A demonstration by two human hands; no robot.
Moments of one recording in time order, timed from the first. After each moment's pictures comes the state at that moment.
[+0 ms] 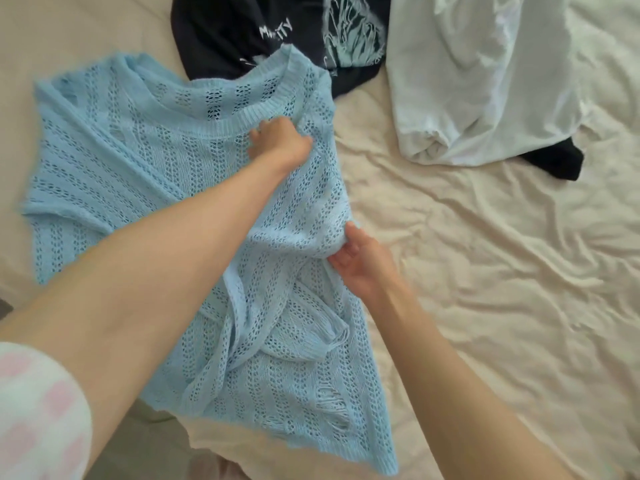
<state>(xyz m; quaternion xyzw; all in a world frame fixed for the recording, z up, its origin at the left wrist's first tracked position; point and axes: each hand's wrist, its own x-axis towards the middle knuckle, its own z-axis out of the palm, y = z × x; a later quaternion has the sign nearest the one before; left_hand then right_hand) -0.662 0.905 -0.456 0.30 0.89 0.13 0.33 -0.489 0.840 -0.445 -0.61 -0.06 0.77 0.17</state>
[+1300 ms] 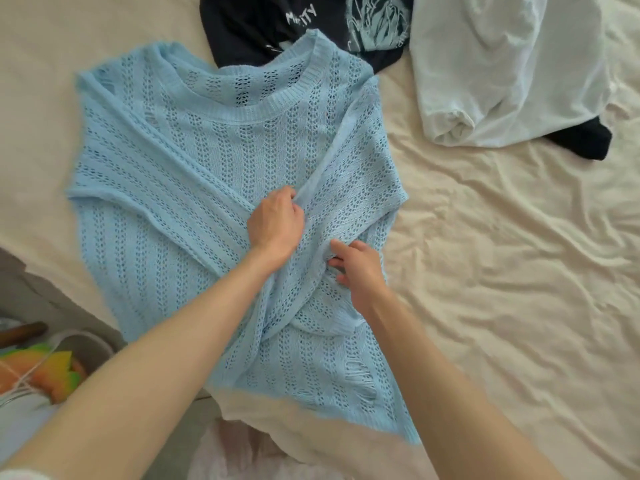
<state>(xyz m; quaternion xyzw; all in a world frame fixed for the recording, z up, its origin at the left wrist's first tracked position) -0.634 0.770 -0.456 0.38 0.89 0.10 0.25 -0.502 0.784 -0.451 -0.68 -0.30 0.67 0.04</state>
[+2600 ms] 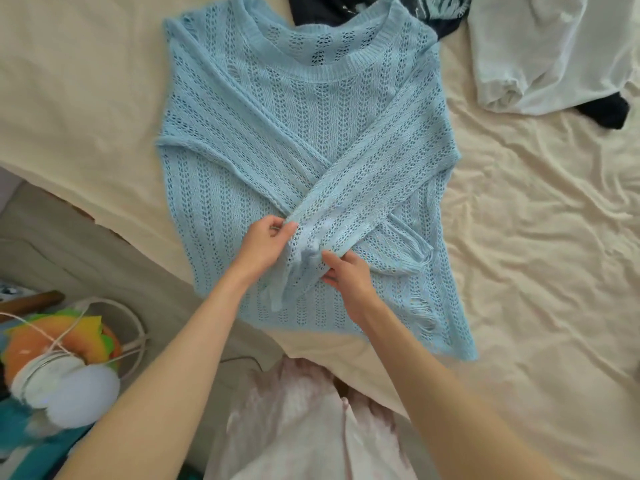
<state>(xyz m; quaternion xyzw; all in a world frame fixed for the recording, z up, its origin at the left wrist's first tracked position) -0.717 0.599 -0.435 0.20 0.78 0.28 0.52 -0.569 0.634 -0.430 -0.66 -0.27 0.70 0.05</state>
